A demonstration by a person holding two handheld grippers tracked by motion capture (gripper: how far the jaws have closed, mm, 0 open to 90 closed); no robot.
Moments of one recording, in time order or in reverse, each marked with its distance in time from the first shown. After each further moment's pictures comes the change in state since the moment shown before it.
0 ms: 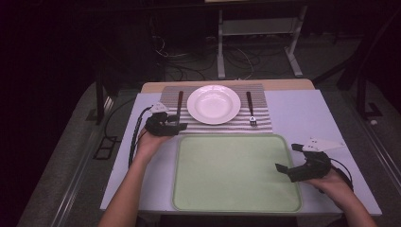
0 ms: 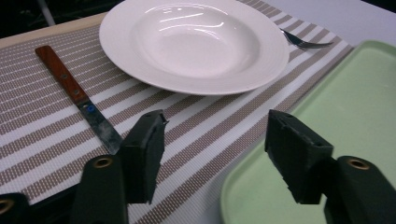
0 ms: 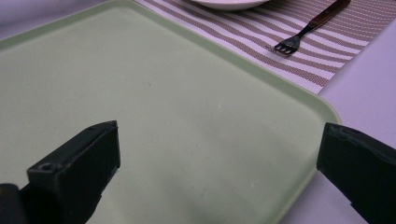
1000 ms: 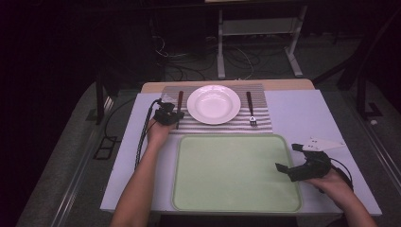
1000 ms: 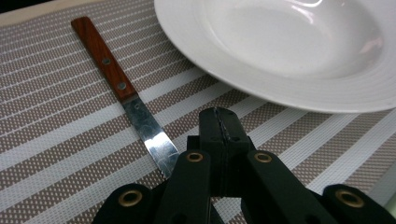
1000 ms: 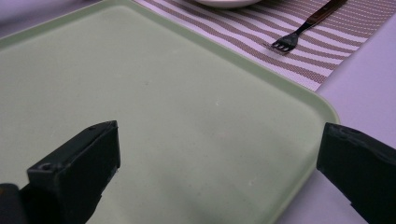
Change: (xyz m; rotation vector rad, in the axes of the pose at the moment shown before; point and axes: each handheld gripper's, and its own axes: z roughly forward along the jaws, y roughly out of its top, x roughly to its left) left arm 0.037 0.004 0.059 0.127 0.146 -0.044; right arm -0.002 -0.001 0.001 0.005 -0.003 0.008
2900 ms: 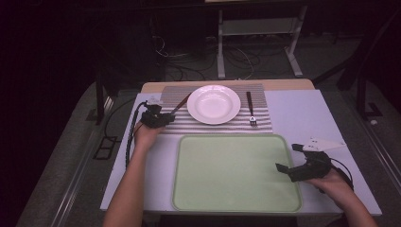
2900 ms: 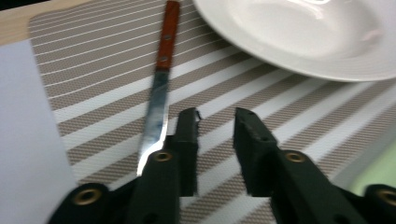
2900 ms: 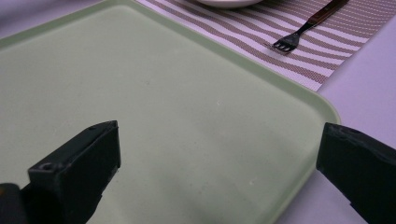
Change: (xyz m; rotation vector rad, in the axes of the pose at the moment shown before) left arm 0.016 -0.015 -0.042 -0.022 -0.006 -0.041; right arm 0.000 0.000 -0.001 0.000 0.004 -0.003
